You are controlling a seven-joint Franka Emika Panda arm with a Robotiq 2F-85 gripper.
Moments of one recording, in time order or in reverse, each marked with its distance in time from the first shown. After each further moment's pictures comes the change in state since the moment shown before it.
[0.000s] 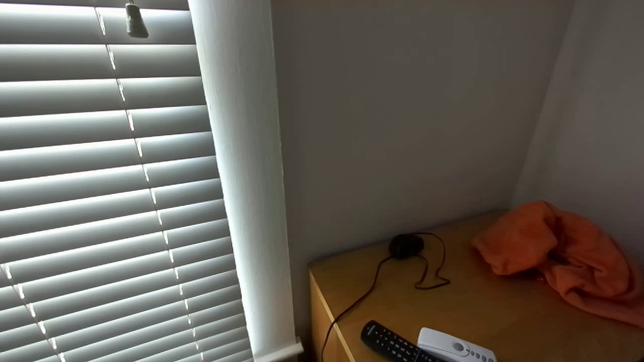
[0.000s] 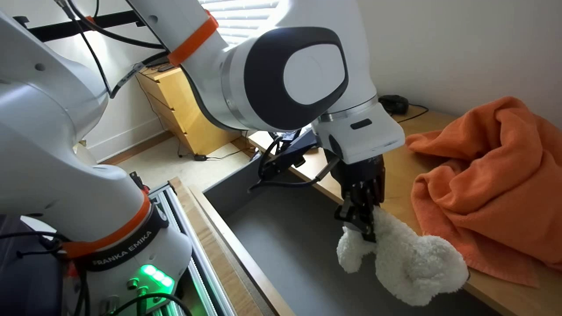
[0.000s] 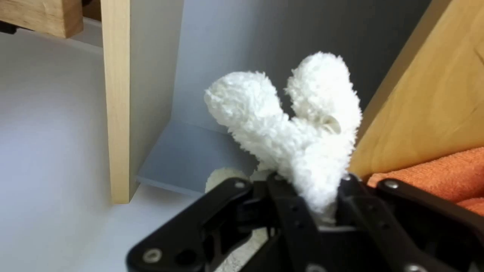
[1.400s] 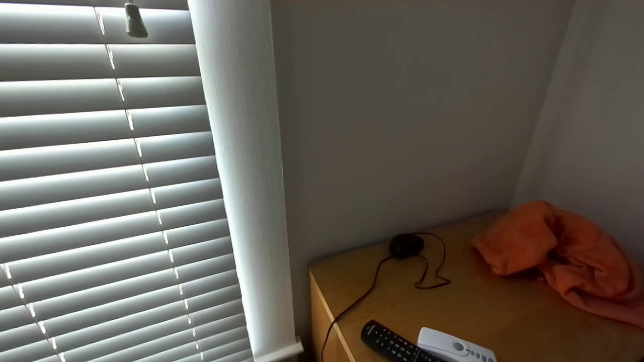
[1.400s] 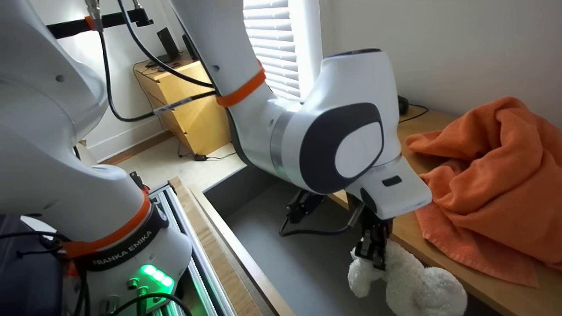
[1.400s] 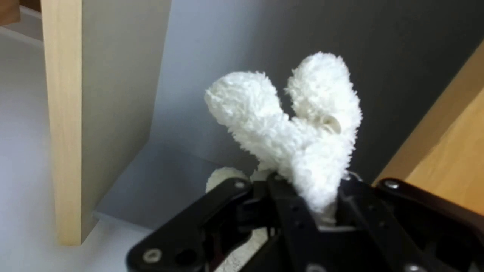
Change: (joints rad) arm -0.026 0.307 -0.027 0.136 -0.003 0.145 -0.068
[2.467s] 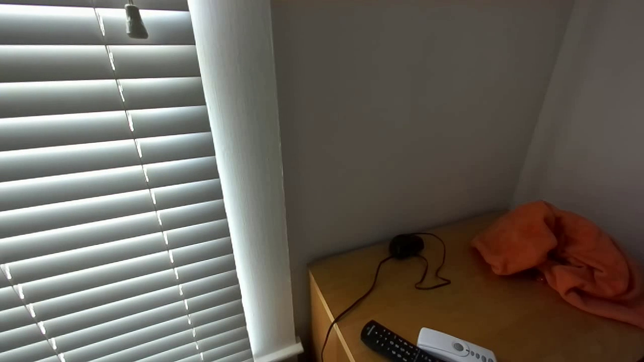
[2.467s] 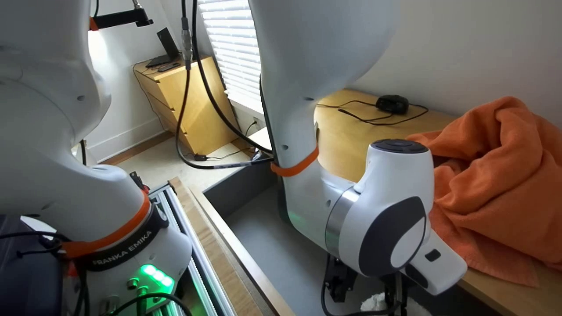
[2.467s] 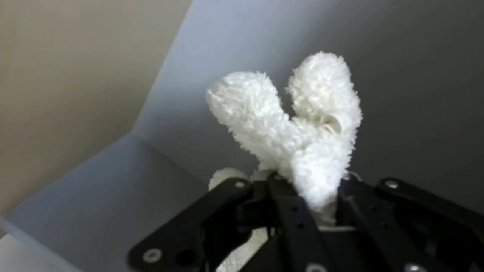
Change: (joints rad) arm -0.031 0.400 -0.043 0.262 -0.023 0.061 -0.251
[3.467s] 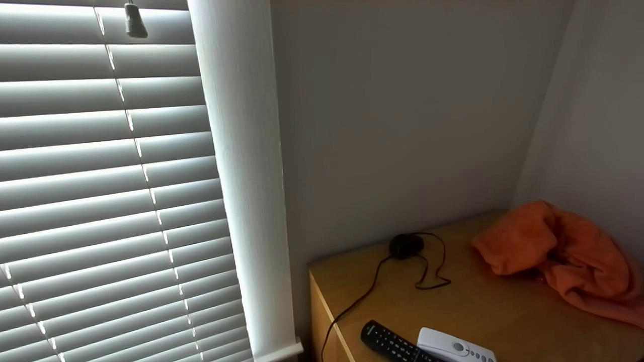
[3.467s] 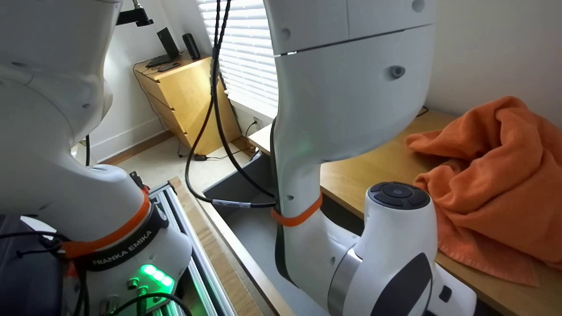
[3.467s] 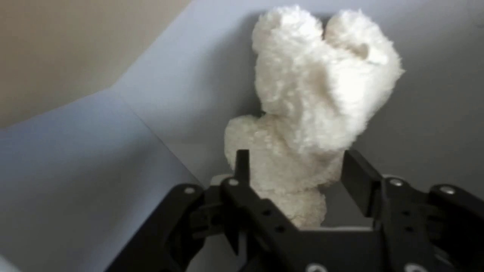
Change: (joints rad) arm -0.030 0.151 -0.088 0.078 -0.104 0.209 -0.236
